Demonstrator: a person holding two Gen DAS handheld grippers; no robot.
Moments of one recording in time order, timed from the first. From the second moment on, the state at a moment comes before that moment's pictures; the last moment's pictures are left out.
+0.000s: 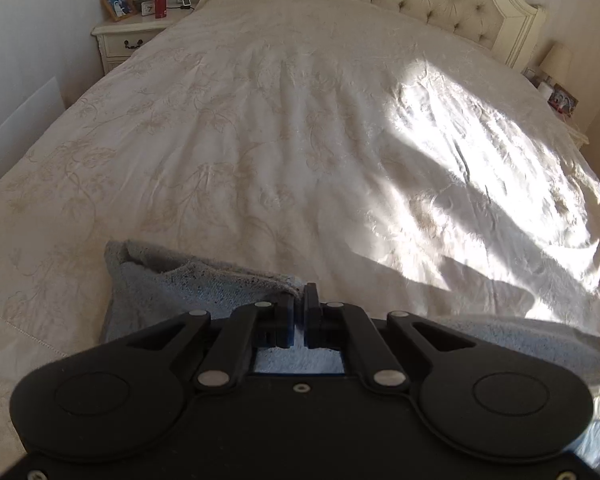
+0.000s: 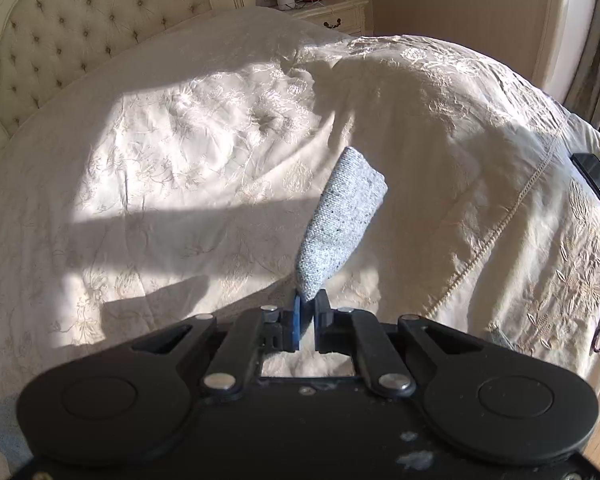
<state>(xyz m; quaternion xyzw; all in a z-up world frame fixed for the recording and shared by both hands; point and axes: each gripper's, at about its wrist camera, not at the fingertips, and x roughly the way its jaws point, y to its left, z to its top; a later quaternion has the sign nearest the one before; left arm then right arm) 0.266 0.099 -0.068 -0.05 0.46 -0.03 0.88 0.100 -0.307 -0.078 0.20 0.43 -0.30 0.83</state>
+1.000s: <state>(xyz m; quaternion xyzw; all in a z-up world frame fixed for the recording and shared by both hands) 0.144 0.066 -0.169 0.03 0.60 0.00 0.80 -0.059 -0.355 -0.197 0.26 0.51 -0.36 0.74</state>
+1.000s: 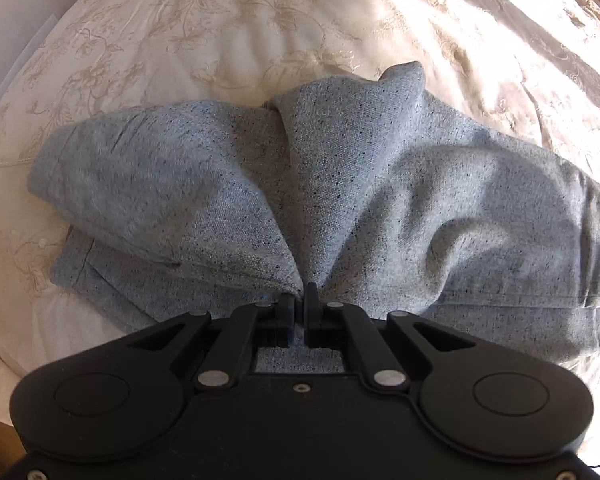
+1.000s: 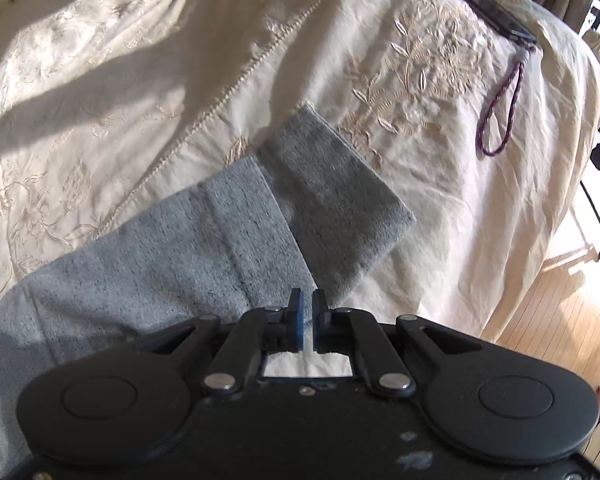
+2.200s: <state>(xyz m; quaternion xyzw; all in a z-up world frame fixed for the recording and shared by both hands) 0.134 0.060 -0.159 0.01 0.59 0.06 0.80 -0.029 -0.392 -0.190 0.05 0.54 -0.29 0.79</state>
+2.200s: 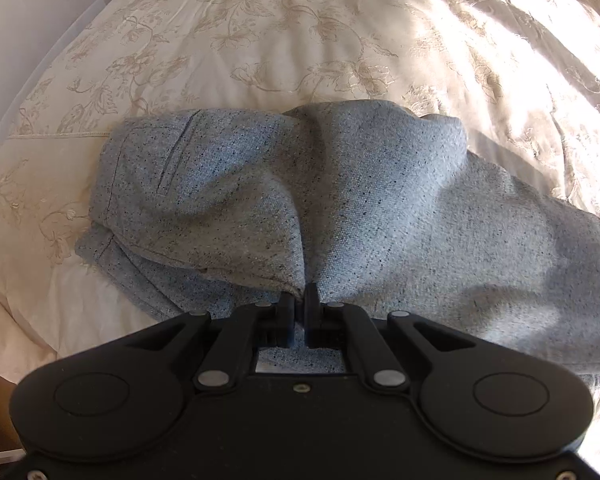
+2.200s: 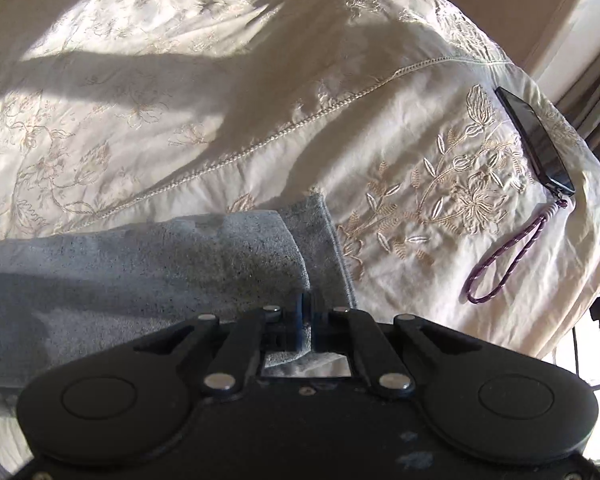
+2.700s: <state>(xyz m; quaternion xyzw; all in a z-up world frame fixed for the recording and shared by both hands) 0.123 0.048 -0.193 0.04 0.62 0.06 0.78 -0.035 -0.406 -0.210 0.03 0.60 -0.27 0.75</state>
